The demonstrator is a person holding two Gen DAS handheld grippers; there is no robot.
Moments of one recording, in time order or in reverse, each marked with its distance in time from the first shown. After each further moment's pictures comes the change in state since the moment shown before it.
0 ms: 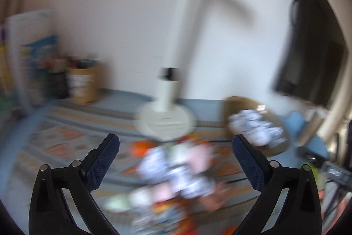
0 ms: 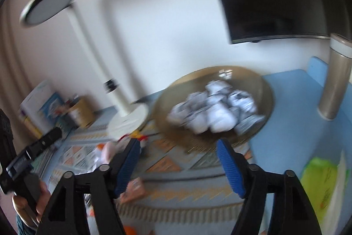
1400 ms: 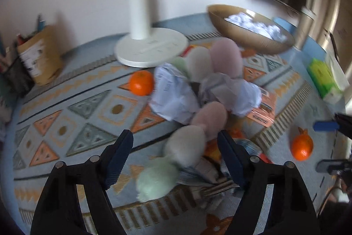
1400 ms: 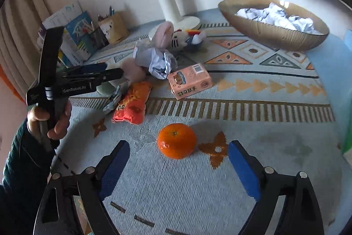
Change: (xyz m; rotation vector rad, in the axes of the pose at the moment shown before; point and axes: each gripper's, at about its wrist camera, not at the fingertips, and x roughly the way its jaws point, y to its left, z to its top) left arm 0.092 0.028 -0.058 0.397 0.390 -0.245; right arm 0.024 0.082 -0.138 -0.146 0.332 0.104
